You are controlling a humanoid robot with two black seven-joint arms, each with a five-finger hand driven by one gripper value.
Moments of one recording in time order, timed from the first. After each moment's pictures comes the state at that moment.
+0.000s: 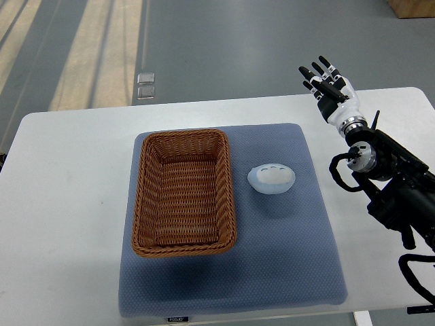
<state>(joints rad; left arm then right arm) -0.02 0.00 -0.16 -0.14 0.06 -0.05 -0.04 0.72 -0.09 1.04 0.64 -0.30 0.02 0.29</state>
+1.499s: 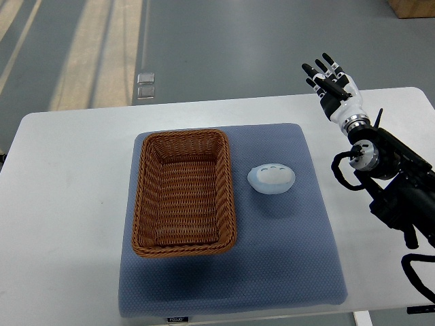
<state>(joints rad) -0.01 0.00 -0.16 -0.14 0.06 -0.05 -0.03 0.71 -0.11 1.04 0.67 -0.30 0.01 0.29</state>
